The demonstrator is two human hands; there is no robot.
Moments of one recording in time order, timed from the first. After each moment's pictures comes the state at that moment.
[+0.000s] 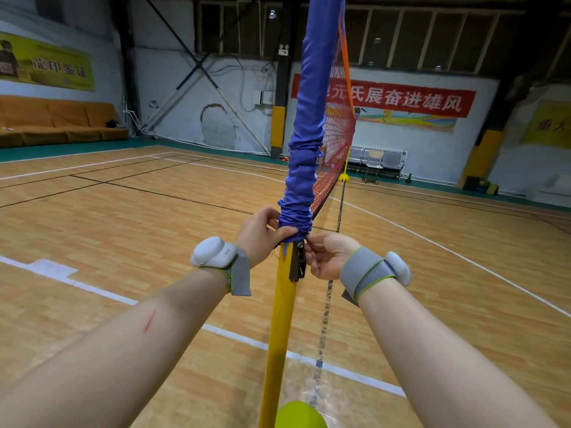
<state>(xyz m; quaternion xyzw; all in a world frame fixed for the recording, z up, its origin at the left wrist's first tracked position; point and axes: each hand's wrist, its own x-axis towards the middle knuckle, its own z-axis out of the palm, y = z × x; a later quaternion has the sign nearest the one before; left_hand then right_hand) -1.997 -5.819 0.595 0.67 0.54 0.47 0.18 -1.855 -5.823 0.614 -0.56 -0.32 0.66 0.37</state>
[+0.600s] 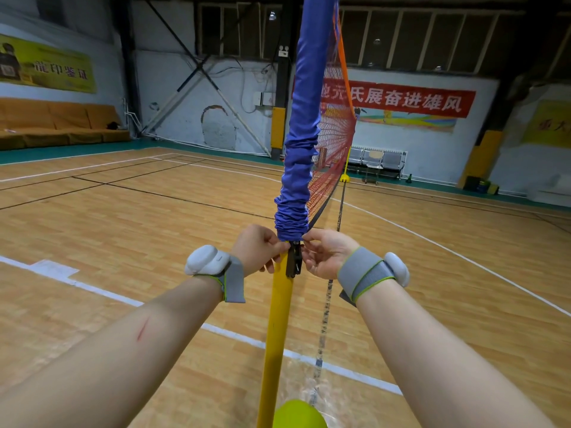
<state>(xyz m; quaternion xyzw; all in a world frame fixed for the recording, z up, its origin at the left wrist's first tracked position) -1.996 -5.835 0.584 0.68 0.57 0.39 0.25 -1.850 -5.833 0.614 -0.55 -0.33 0.67 0.38</state>
